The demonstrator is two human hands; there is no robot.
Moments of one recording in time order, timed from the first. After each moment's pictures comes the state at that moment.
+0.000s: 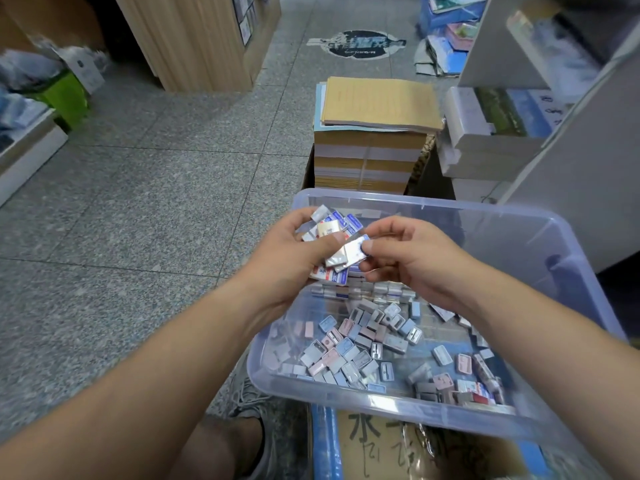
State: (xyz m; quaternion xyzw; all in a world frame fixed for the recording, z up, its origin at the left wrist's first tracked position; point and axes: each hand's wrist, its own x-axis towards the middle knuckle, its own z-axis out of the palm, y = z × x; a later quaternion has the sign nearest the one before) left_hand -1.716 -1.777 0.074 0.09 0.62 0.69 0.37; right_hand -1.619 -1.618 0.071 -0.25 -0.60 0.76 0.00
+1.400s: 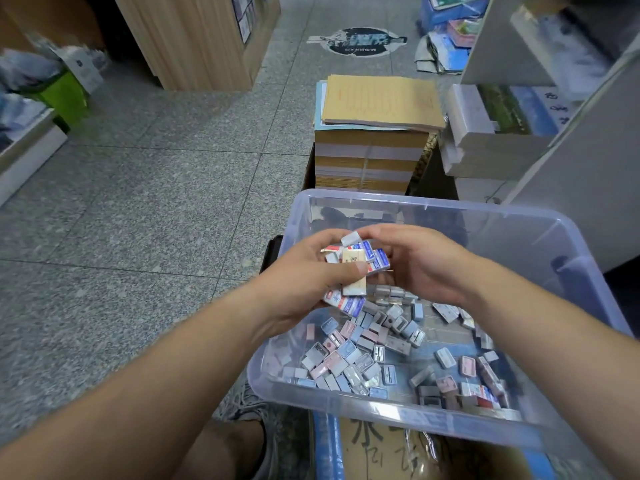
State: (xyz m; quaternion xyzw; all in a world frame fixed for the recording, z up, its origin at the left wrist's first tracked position) left_hand -1.709 -1.776 0.070 0.12 0.61 0.62 0.49; right_hand -1.632 -1.599 0.048 -0.22 -0.56 0.79 -0.09
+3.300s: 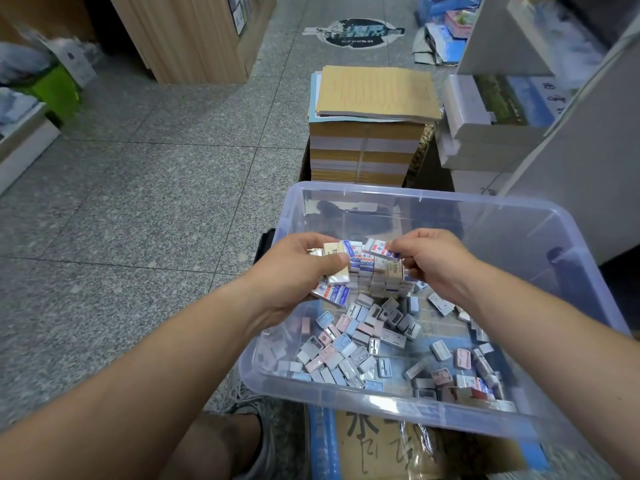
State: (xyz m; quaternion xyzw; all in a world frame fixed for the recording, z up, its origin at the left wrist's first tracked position) left_hand -1.713 -1.774 0.062 0.07 0.68 0.57 0.46; right_hand -1.623 -1.576 0.014 -0.45 -0.63 0.63 0.03
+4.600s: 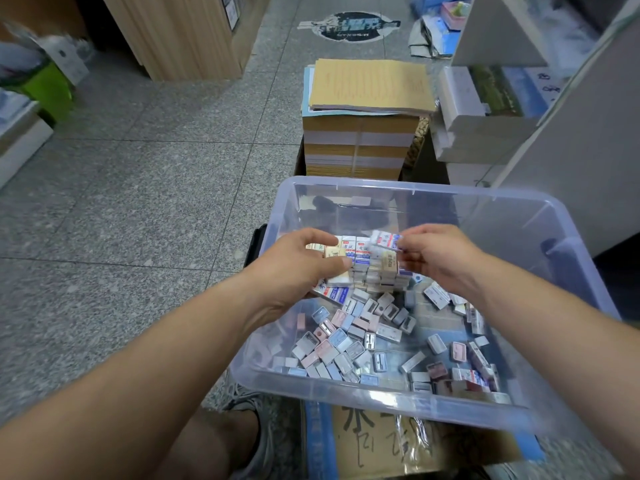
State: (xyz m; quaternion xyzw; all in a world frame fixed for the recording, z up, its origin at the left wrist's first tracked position) left_hand -1.709 -1.770 0.057 0.11 0.73 0.52 0.44; right_hand -1.613 -1.560 0.006 -0.44 -0.59 0.68 0.05
